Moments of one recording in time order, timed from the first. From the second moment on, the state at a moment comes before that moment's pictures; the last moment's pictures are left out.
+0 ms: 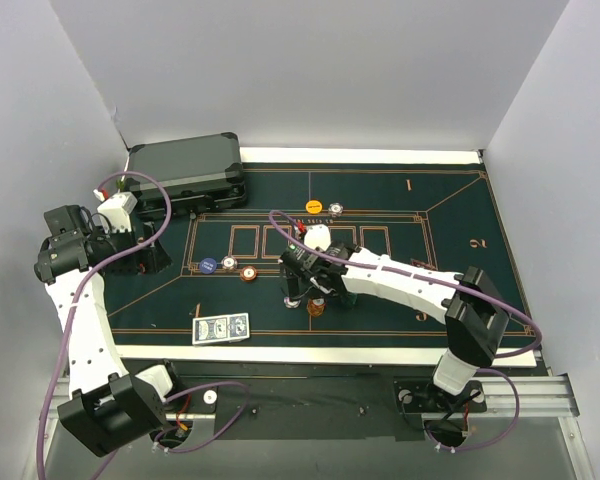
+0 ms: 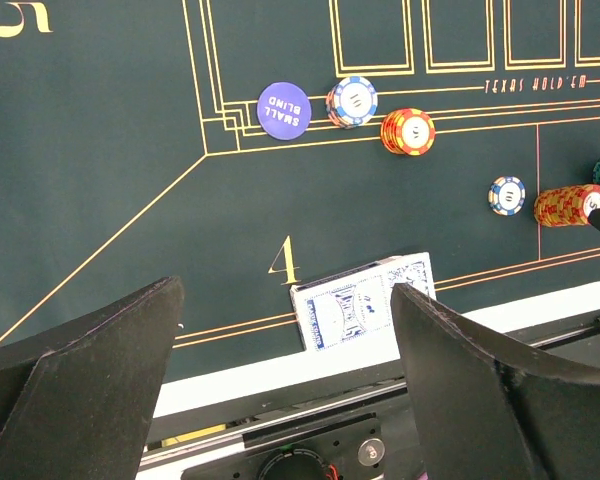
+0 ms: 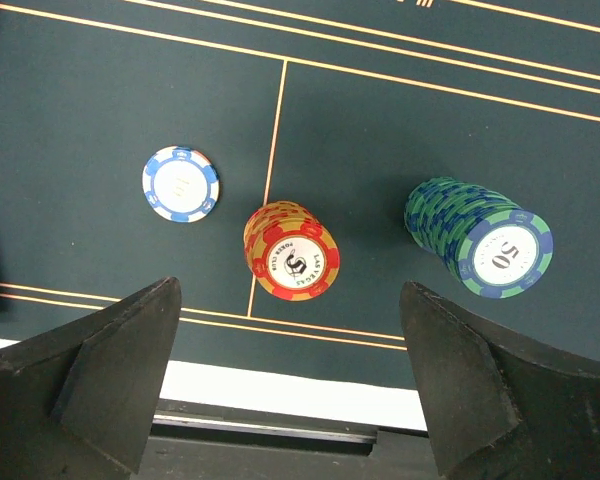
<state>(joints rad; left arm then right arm) 0.44 1.09 1.16 -1.06 0.57 0.27 1.00 1.68 1.27 -0.82 0.40 0.76</state>
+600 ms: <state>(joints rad) 0.44 1.09 1.16 -1.07 0.57 0.27 1.00 1.72 1.20 -0.70 0.39 0.79</state>
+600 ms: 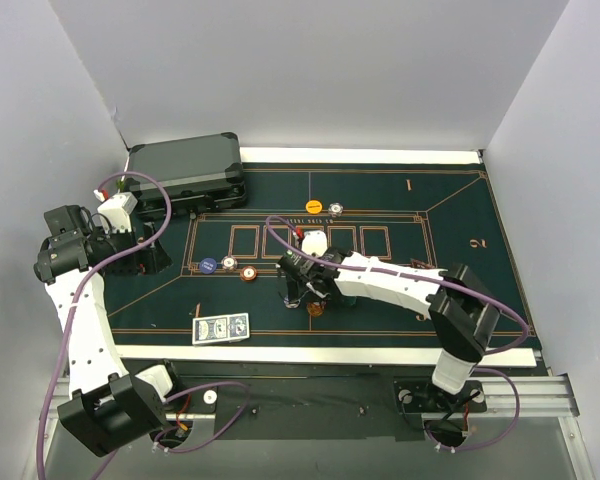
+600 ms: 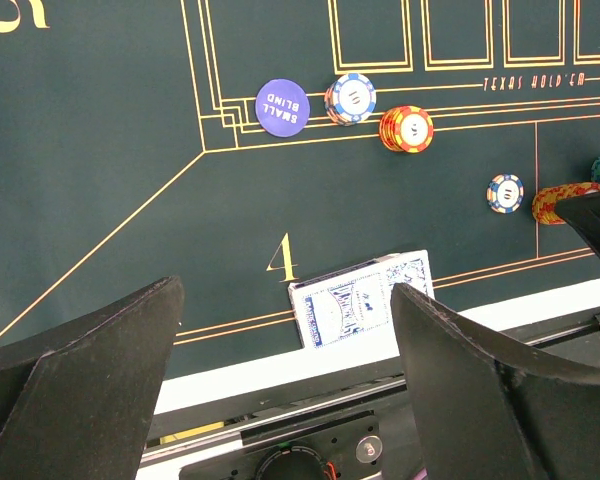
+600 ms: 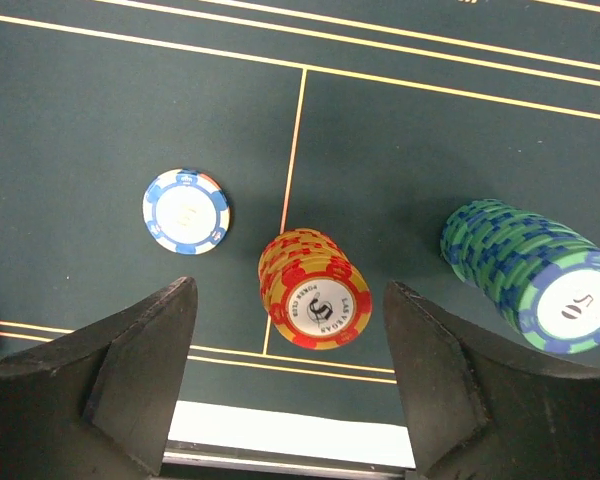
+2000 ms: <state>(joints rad) 0.44 1.09 1.16 -1.07 0.57 0.27 0.98 1.78 1.13 -0.63 0.36 0.79</state>
